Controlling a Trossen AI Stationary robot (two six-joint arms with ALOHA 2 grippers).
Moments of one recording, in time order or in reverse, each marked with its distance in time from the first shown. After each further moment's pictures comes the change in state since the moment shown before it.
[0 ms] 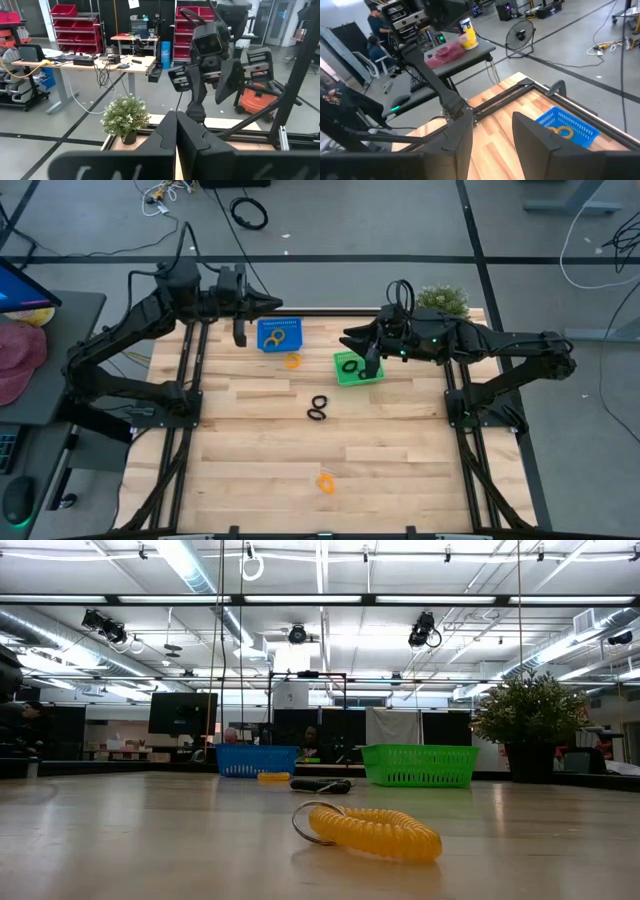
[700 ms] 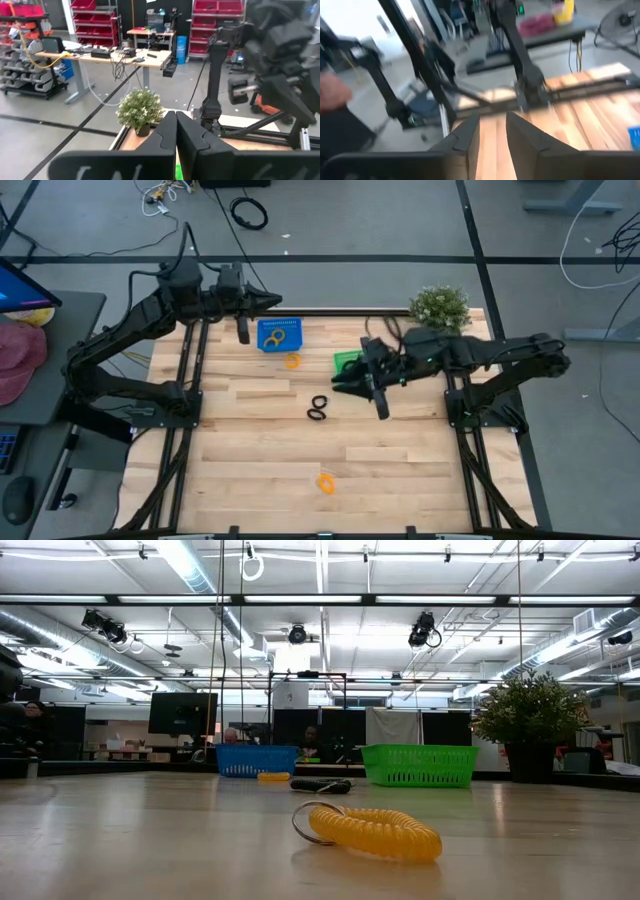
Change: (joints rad) left arm 0.003 0.000 0.000 -0.031 -0.094 -0.004; right arm 0.121 0.059 0.001 0.068 -0.331 -0.127
